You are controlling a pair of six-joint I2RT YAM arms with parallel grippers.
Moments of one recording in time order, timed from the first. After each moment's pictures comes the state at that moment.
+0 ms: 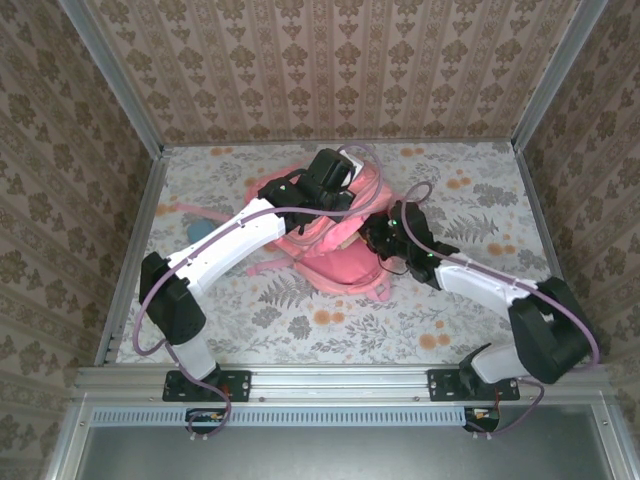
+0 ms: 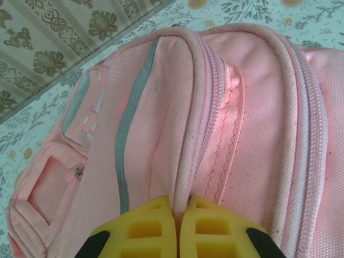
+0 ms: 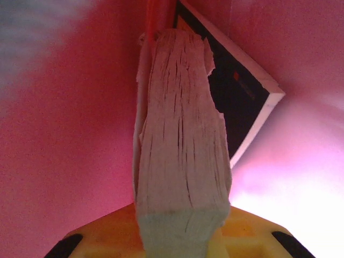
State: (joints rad) left arm -0.87 1.72 1.68 -0.71 -0.28 -0.02; right arm 0.52 1.45 0.76 0.21 -0.12 1.34
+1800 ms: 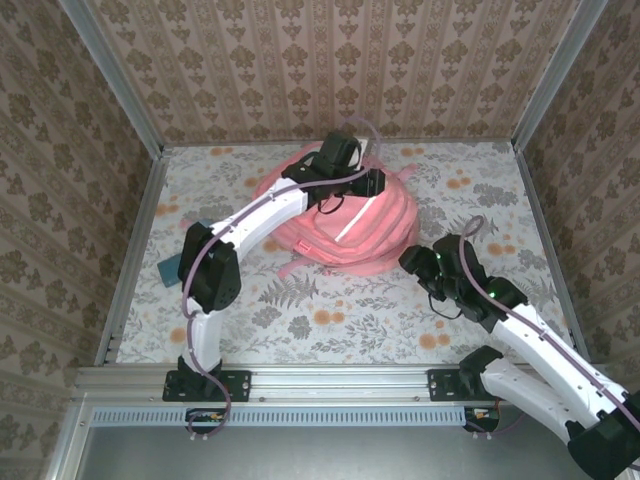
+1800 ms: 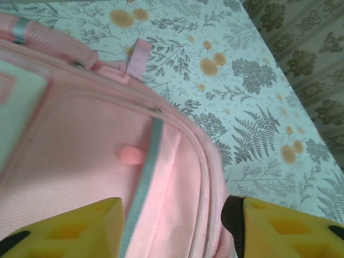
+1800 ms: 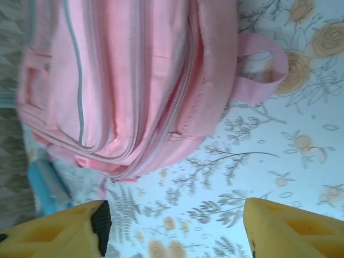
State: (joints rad) left arm -0.74 2.01 1.84 -0.46 0.18 -0.47; right arm 0.48 0.82 0.66 -0.62 0.05 1.09
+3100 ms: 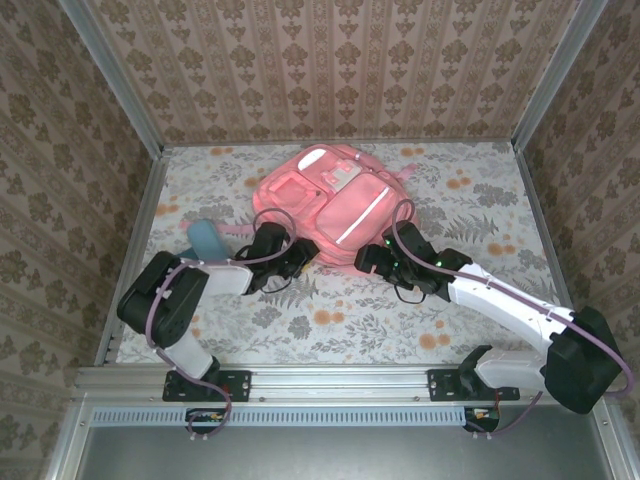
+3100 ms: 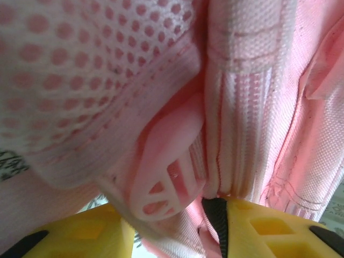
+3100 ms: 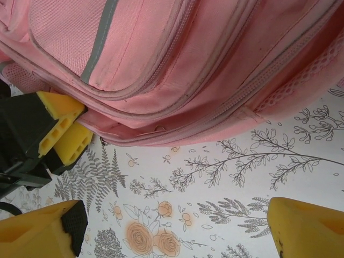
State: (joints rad) left arm -0.59 1.65 0.62 0.36 0.32 -1.23; right arm 0.65 1.22 0.81 -0.49 0.02 0.94
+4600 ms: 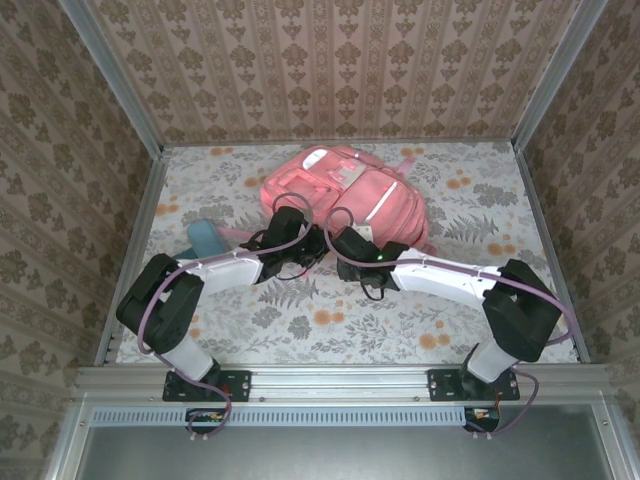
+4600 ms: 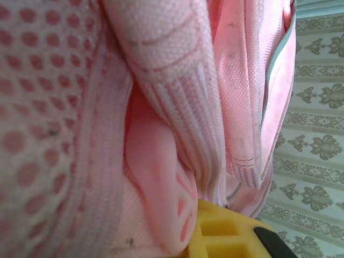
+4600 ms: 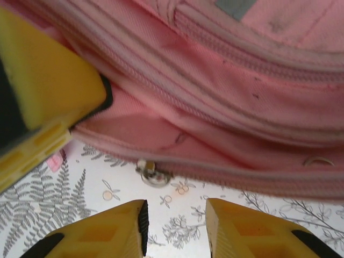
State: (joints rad) left arm -0.69 1.61 0.82 0.19 0.35 -1.20; right arm 0.84 1.60 1.04 -0.48 0.32 0.76
